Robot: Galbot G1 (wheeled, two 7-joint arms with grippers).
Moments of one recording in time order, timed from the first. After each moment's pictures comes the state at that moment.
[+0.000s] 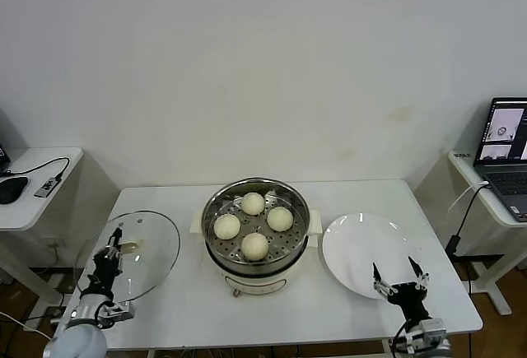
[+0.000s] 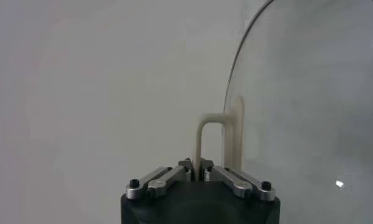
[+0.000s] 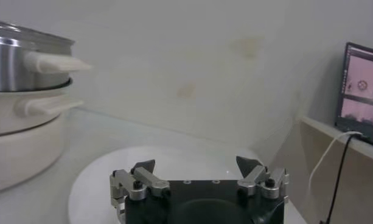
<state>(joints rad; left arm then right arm) 1.40 -1.11 -0.66 -1.72 1.06 0.07 -0.16 -1.54 1.42 0.77 1.85 -0.02 0.06 -0.17</state>
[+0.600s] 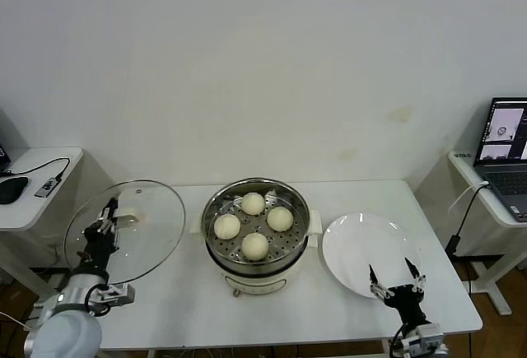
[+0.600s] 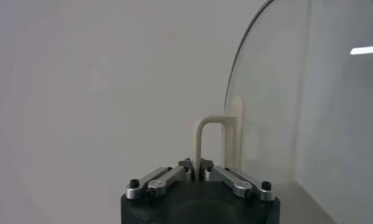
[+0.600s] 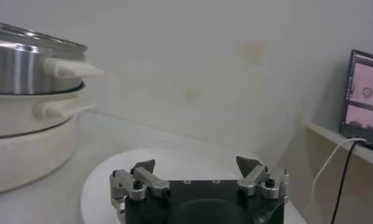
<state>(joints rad) 1.42 -0.97 -0.59 -2.06 0.98 0.30 -0.01 -1.56 1.45 0.76 1.87 -0.06 0.08 -0.18</state>
